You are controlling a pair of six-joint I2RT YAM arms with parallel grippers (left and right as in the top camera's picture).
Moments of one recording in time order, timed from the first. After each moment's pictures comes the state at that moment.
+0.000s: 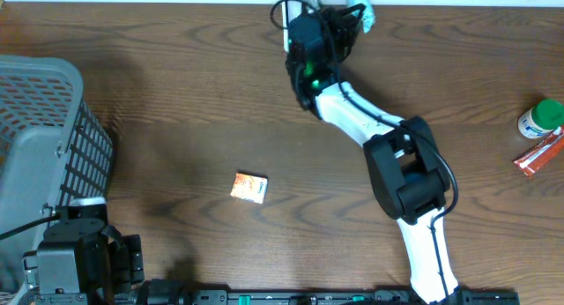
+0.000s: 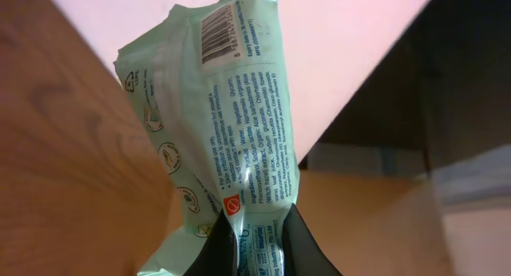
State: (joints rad) left arm -0.01 0.65 1.28 -1.63 -0.43 0.01; right arm 0.54 2.31 1.70 0.53 1.27 -1.58
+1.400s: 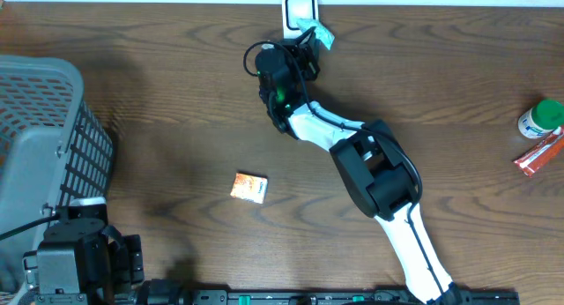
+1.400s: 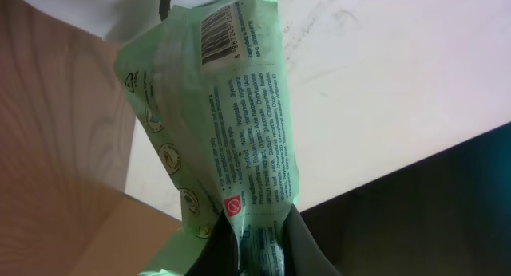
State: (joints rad) left arm -0.01 0.65 1.28 -1.63 -0.43 0.01; right arm 0.63 2.45 1.71 0.63 1.14 -1.99
